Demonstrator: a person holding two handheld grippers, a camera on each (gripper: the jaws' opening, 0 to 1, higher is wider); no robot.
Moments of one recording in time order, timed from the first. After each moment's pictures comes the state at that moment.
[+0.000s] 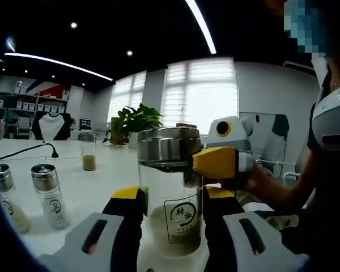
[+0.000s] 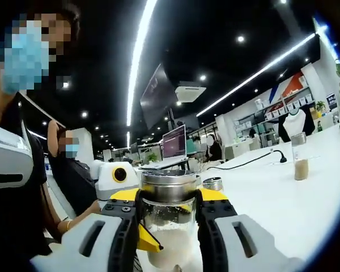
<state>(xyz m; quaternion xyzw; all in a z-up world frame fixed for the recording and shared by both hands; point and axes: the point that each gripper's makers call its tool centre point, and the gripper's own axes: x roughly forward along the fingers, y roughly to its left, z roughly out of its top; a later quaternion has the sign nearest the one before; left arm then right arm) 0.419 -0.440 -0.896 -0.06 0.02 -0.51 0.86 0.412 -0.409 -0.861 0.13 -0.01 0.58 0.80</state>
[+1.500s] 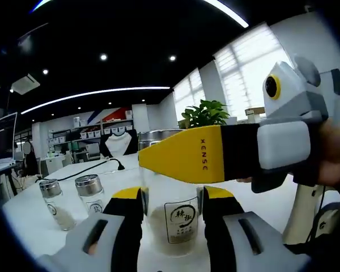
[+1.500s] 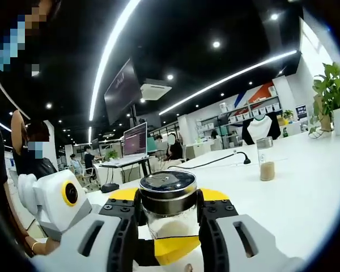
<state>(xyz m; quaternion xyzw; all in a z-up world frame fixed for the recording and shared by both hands) 0.466 -0.432 -0.911 0.07 -0.02 -0.21 0.97 0.454 -0.417 -0.873 0.10 0.01 0.44 0.89</state>
